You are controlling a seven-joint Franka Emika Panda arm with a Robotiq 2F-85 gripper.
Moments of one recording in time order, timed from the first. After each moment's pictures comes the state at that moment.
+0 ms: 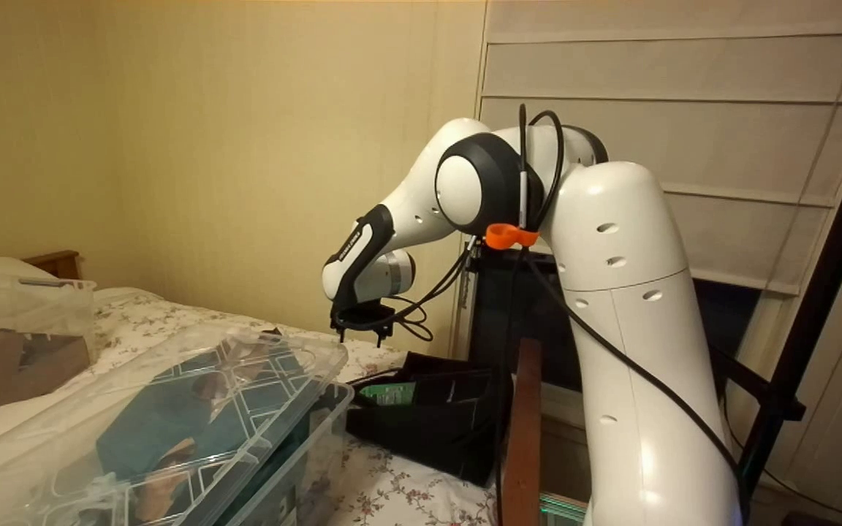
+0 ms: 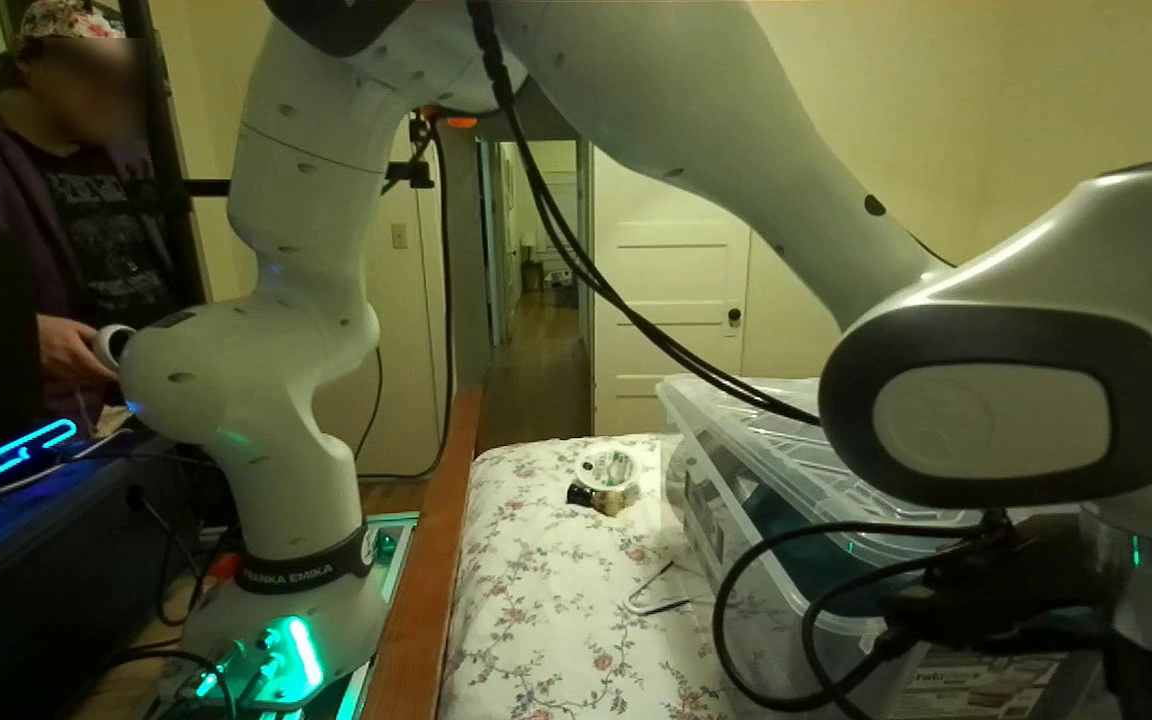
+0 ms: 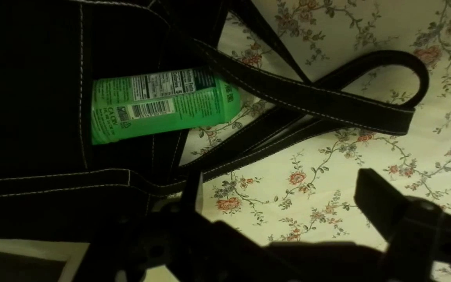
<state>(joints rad) -0.31 0.41 -0.36 -1.98 0.10 2.62 0.58</state>
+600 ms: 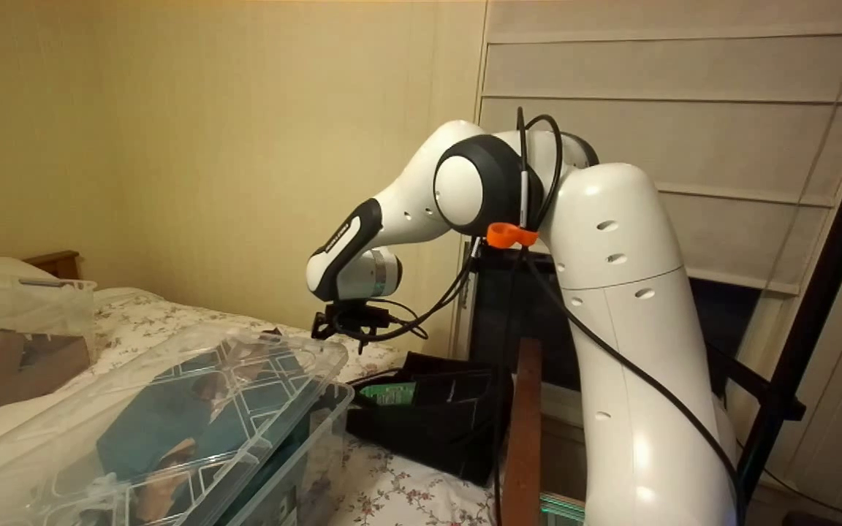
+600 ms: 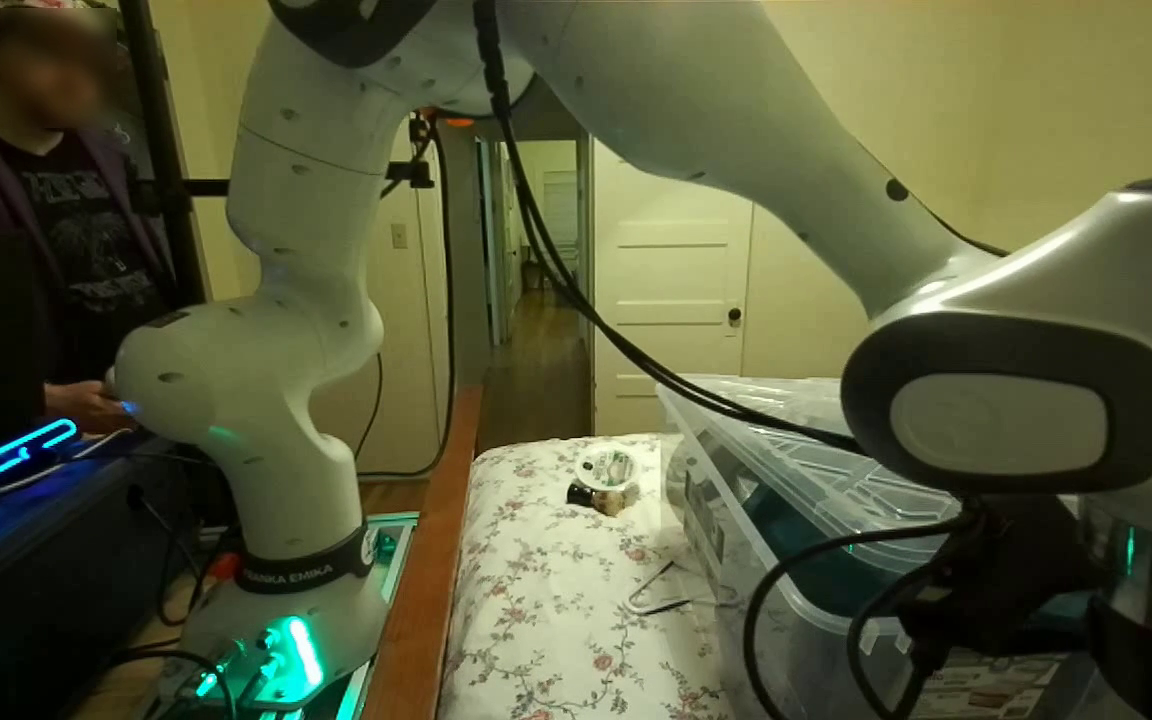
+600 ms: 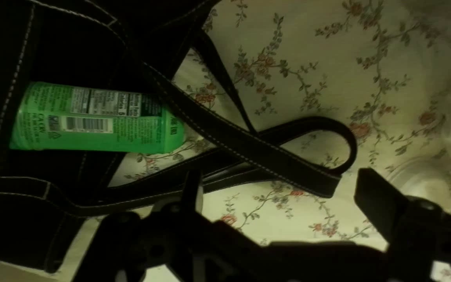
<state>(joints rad) -0.37 0.43 -0.23 -1.93 0.23 2.55 0.26</state>
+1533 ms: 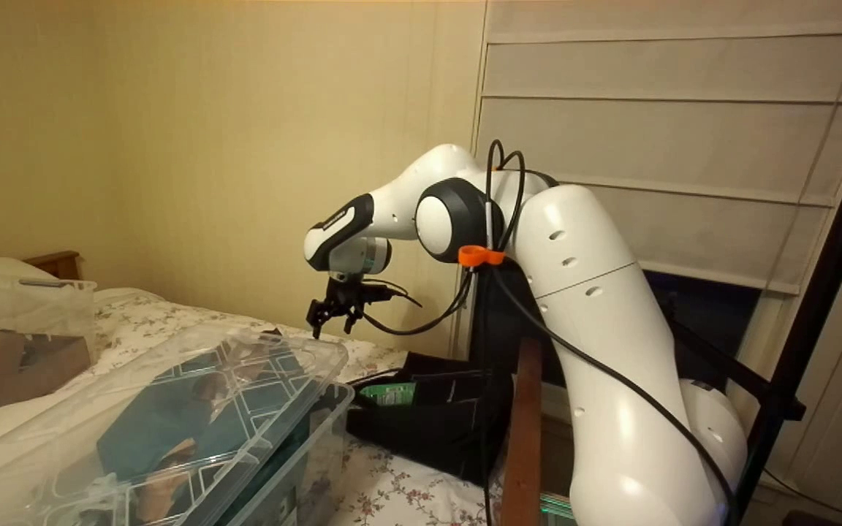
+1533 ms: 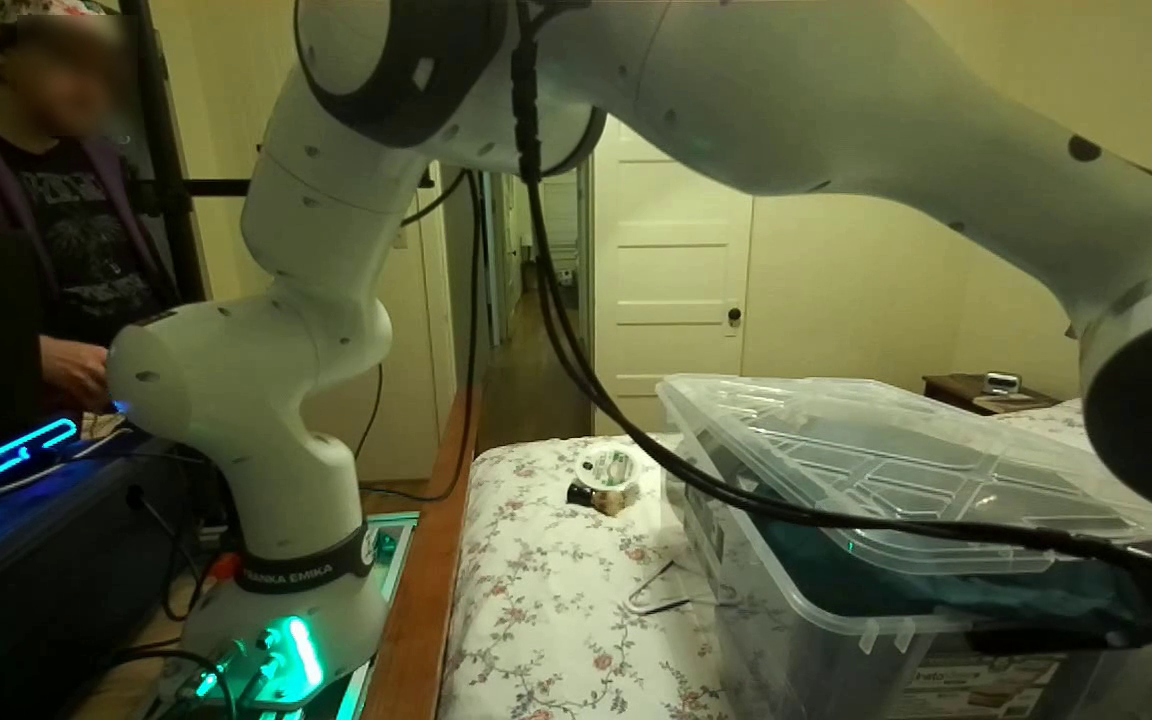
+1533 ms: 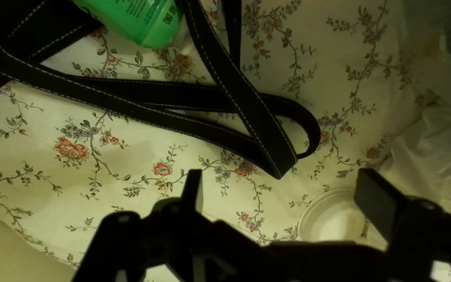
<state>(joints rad) -0.52 0.63 -0.14 -1.53 0.30 2.29 -0.27</state>
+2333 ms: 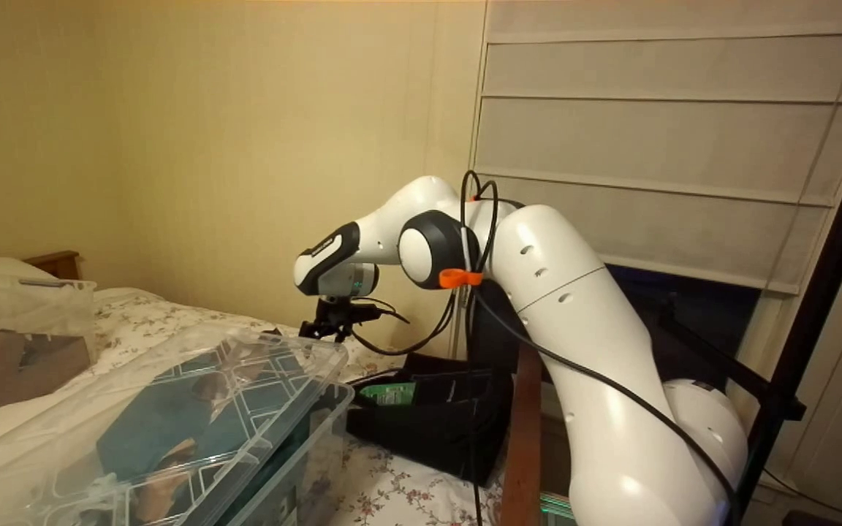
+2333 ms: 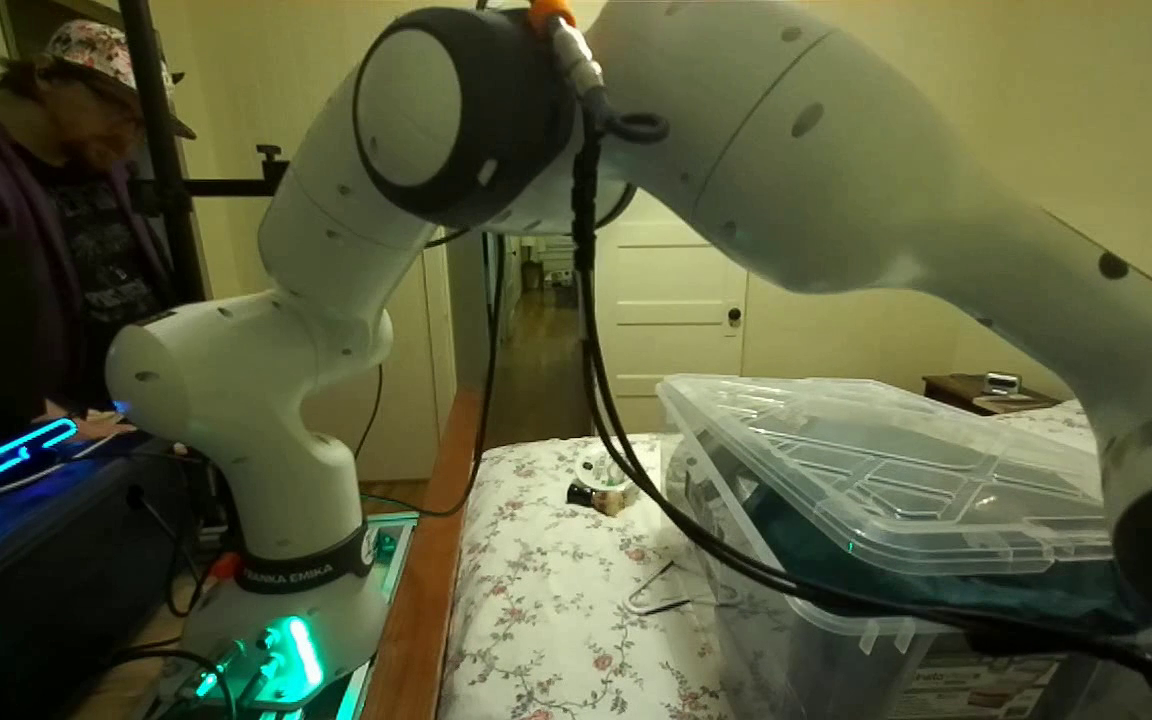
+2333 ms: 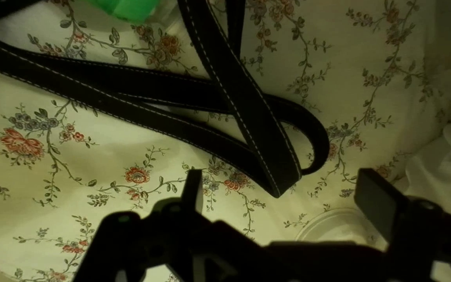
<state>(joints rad) -0.53 0.79 -0.11 -1.41 0.30 2.33 -0.33</state>
